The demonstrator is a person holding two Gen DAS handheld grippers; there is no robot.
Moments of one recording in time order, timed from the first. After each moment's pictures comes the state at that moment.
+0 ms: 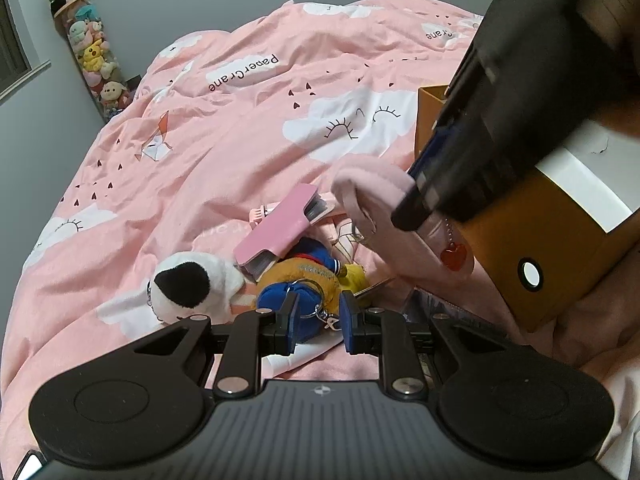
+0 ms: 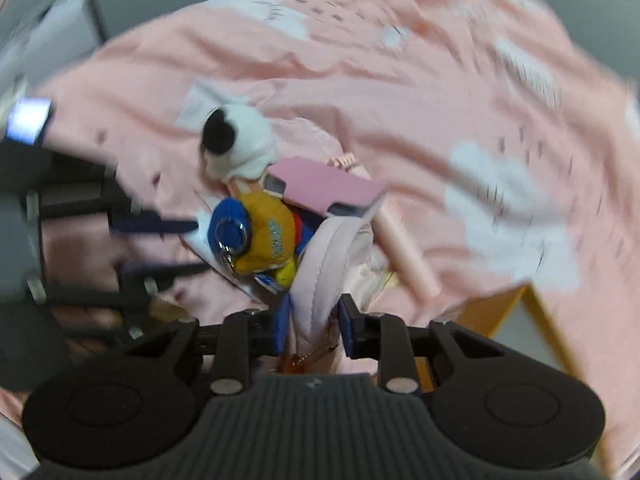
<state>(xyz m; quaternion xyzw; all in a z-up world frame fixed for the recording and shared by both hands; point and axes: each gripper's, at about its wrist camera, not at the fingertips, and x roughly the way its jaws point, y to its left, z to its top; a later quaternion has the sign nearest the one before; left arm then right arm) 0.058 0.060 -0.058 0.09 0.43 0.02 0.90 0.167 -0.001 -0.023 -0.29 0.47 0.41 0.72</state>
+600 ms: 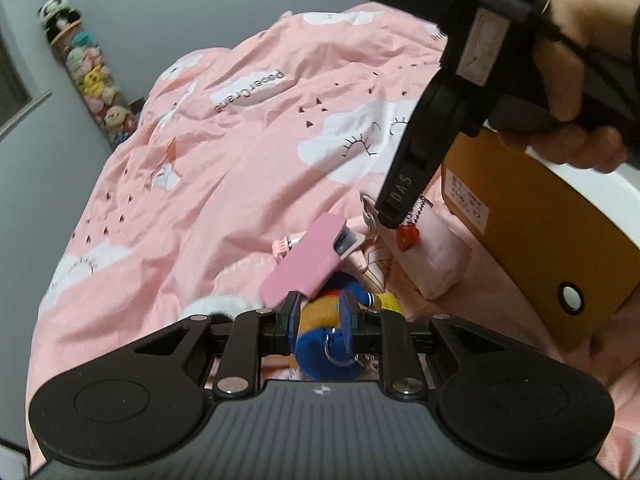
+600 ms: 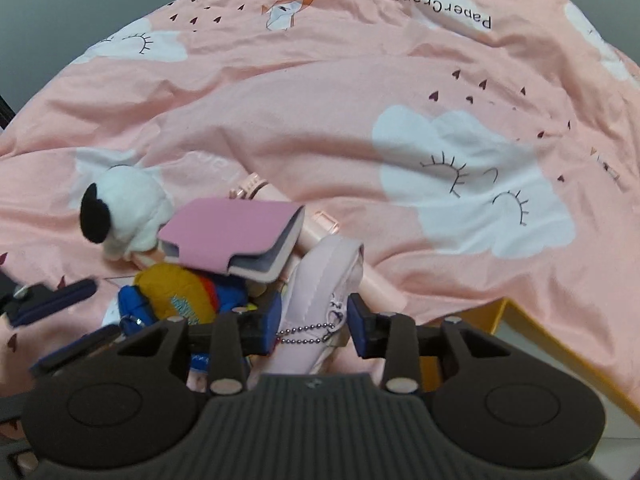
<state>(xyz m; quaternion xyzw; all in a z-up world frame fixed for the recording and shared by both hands) 0.092 0.067 -0.055 0.14 0.42 0.02 0.90 0.228 0.011 -0.056 -0.21 0.51 0.32 0.77</state>
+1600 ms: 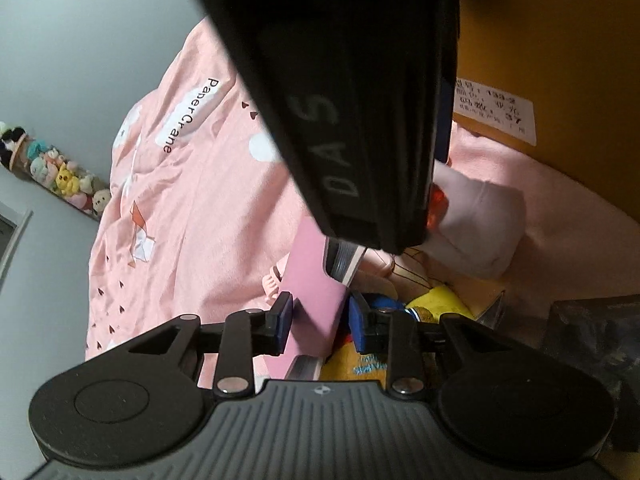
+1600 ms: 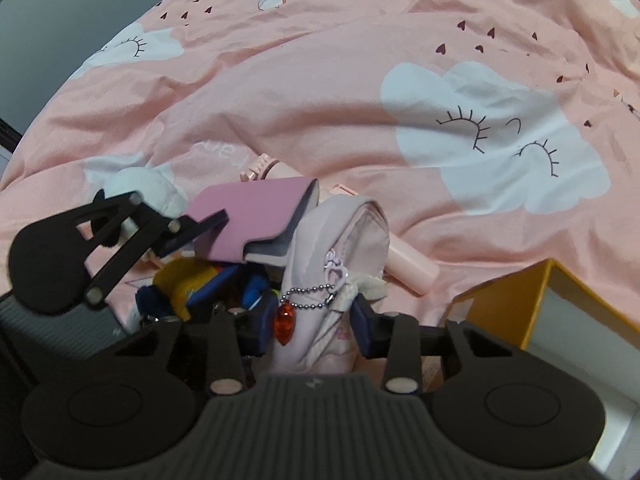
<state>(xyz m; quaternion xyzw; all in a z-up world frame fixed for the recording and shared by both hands) 0.153 0.050 -0.139 0.35 0.43 0.00 0.83 0.238 0.008 -0.074 -0.15 0.57 0.32 0.74</state>
